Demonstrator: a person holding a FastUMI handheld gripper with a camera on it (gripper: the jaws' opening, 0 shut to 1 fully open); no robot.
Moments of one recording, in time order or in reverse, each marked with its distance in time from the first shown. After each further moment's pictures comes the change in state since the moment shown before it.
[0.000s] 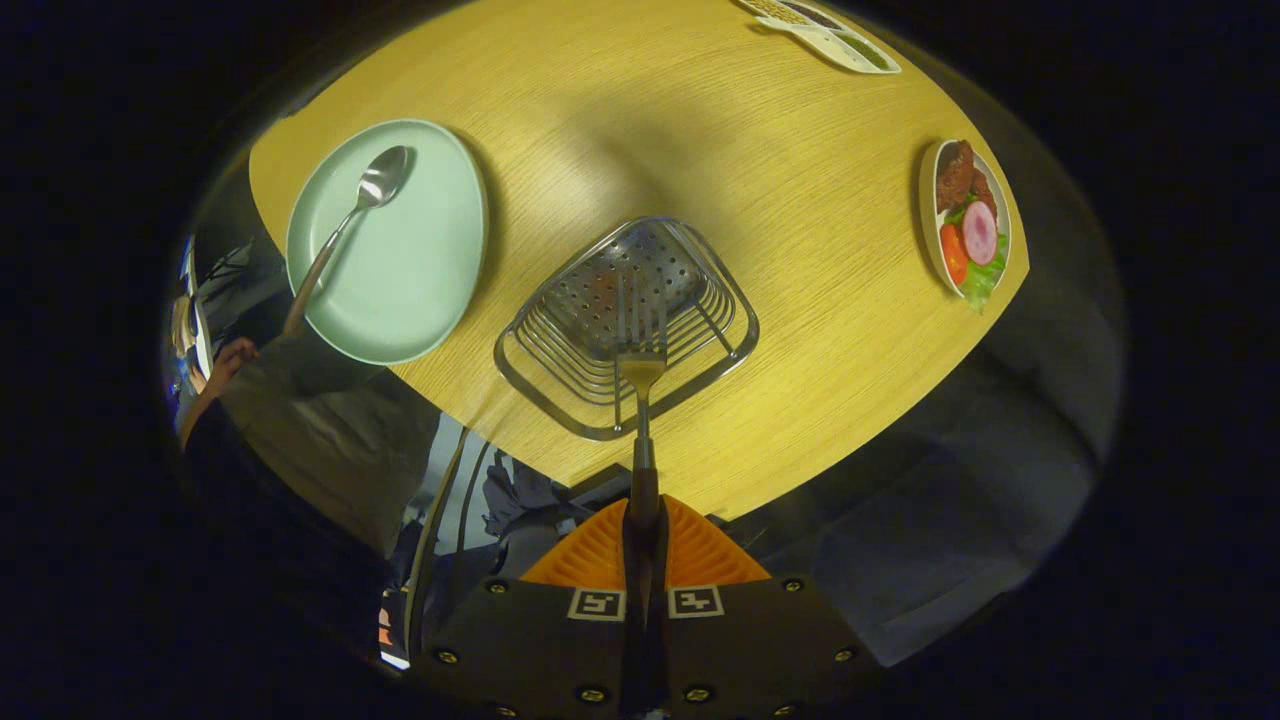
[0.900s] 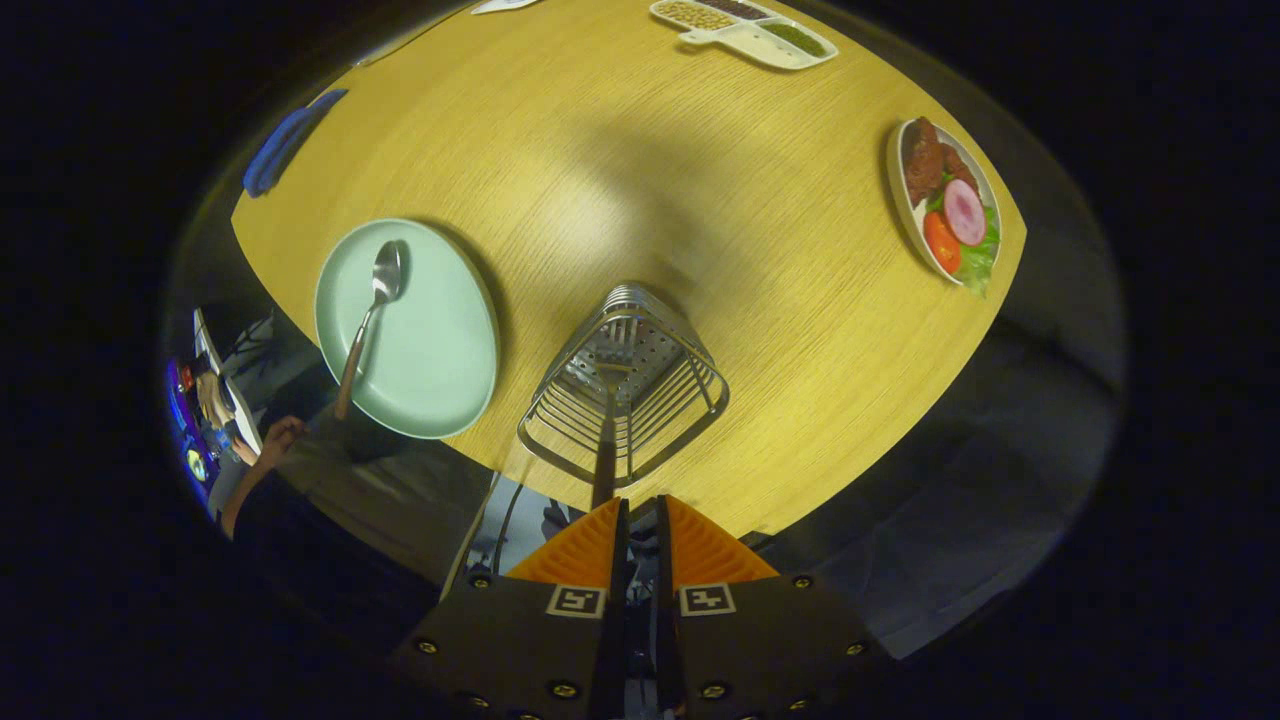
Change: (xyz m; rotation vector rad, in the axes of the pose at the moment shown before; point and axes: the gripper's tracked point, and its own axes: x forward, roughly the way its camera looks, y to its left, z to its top) arm -0.036 -0.003 0.023 0.194 -0.196 0.148
